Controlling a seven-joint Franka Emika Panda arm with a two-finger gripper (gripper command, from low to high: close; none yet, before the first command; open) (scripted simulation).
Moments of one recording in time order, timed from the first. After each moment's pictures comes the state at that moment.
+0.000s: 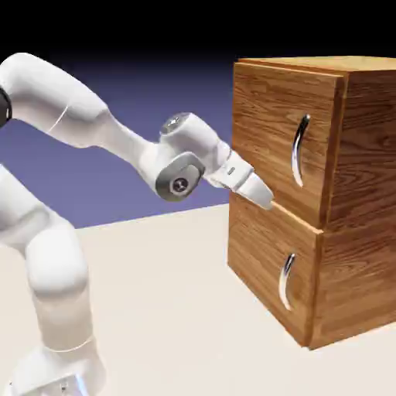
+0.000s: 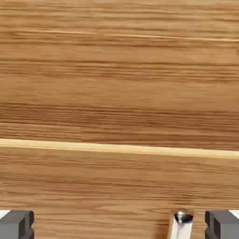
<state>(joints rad) 0.03 -0.58 -0.02 -2.80 -0.05 3.03 0.78</state>
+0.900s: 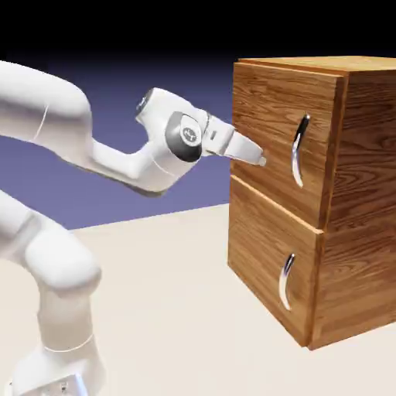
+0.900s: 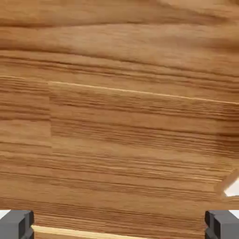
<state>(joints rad) 0.35 -0.76 -0.40 -2.68 -1.23 2.96 1.67</state>
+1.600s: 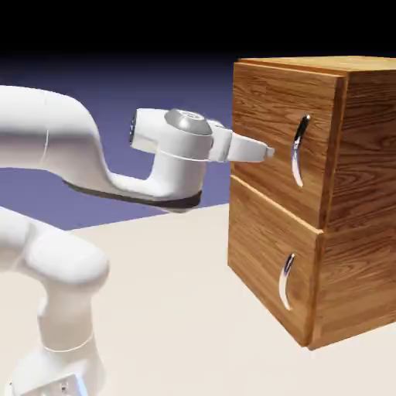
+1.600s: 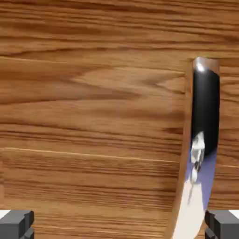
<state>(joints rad) 0.60 -0.90 -0.69 -2.59 -2.14 2.90 2.37</state>
